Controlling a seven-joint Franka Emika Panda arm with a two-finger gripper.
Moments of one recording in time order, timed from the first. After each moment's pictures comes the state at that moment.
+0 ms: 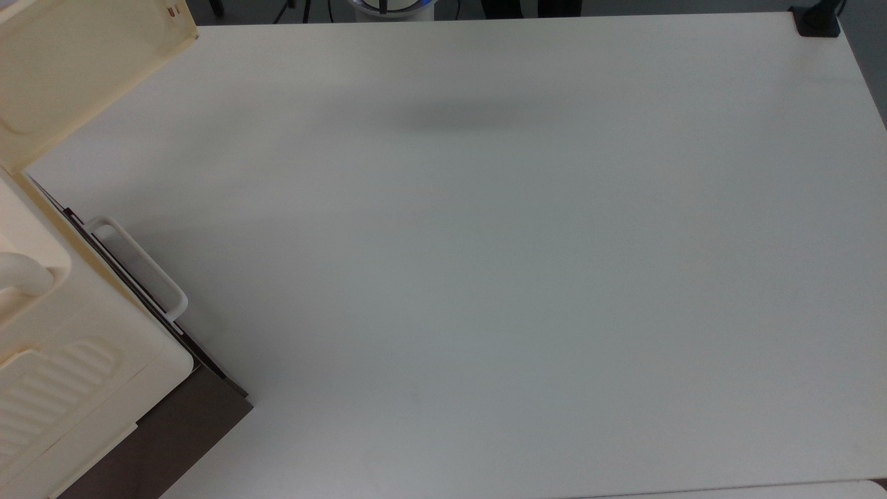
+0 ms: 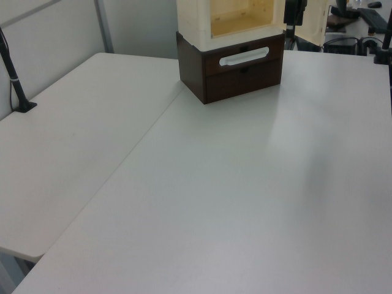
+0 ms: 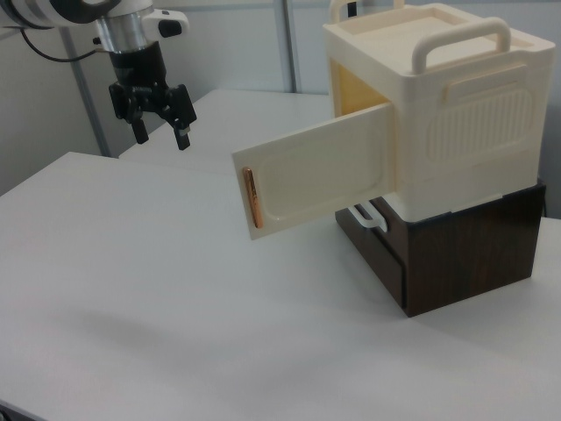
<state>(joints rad) 0.13 0.03 -0.11 -1.47 -0.04 1.51 0.02</state>
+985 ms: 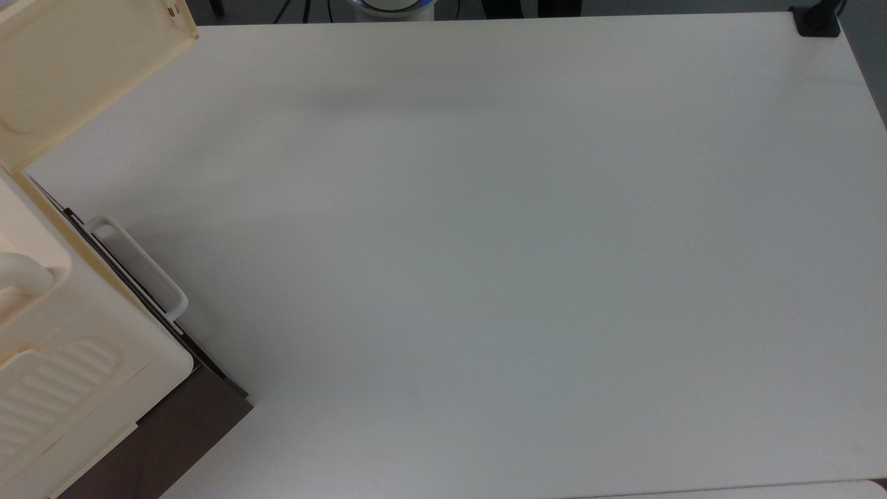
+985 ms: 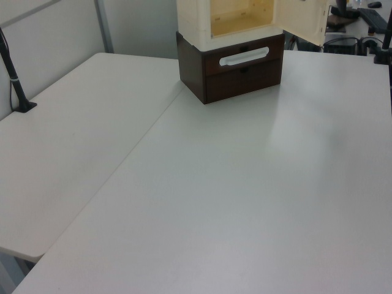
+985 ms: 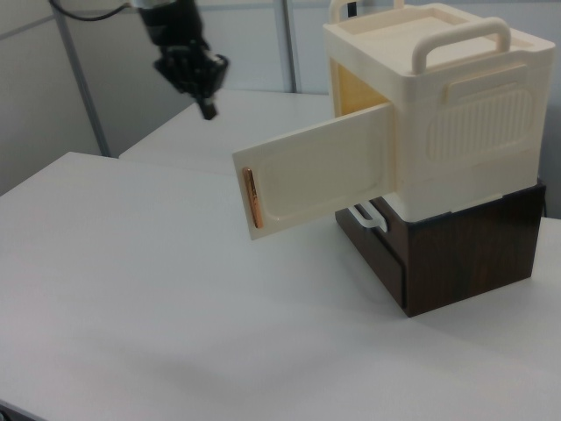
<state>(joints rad) 0.08 0.00 -0.26 -1.35 -0.04 1.51 -0.11</state>
